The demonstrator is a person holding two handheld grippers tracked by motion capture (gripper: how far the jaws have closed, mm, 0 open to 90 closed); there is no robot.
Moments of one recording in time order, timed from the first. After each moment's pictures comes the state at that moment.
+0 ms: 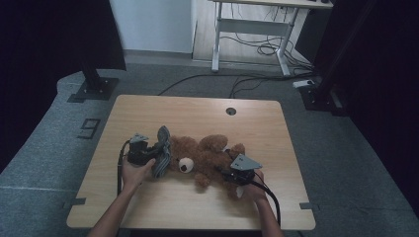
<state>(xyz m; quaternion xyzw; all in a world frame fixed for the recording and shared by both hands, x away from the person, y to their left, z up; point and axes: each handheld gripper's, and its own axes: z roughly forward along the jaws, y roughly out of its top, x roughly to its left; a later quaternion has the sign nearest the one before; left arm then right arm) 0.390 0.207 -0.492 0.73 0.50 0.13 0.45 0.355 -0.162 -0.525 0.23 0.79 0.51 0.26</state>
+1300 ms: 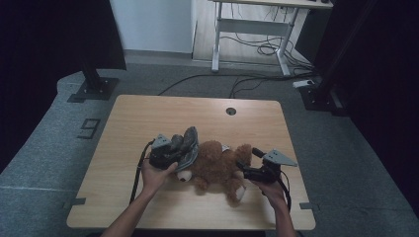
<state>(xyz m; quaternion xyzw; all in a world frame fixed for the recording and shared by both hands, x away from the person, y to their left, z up) 0.369 0.137 -0.476 0.75 0.42 0.13 0.50 0.340 -0.231 -0.490 0.39 0.69 0.57 0.21</state>
